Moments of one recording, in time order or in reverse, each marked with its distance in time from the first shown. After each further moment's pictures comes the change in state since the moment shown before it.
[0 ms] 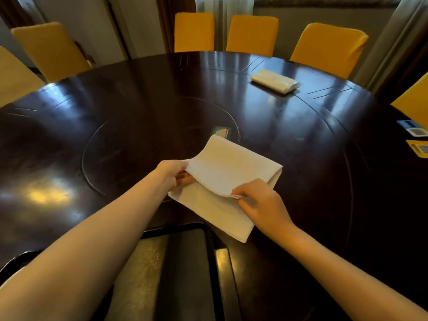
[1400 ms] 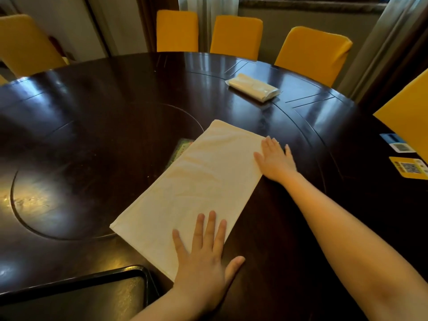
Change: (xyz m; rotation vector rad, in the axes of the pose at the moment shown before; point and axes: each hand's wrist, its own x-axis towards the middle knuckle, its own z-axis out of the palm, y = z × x) left_hand -0.049 -0.121 0.131 1.546 -0.117 0.659; right_hand 0.150 0.215 -0.059 -0.632 -0.286 0.425
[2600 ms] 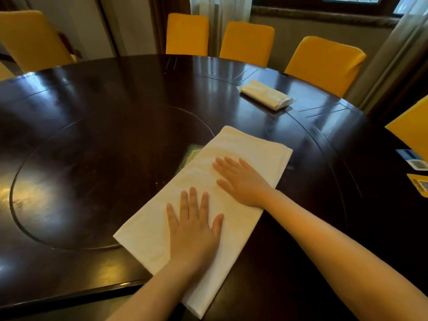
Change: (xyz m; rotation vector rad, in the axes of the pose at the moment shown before) left_hand 0.066 -0.047 -0.013 -0.178 0.337 -0.213; right_hand -0.013 -0.087 0.018 0.000 -0.034 -0.597
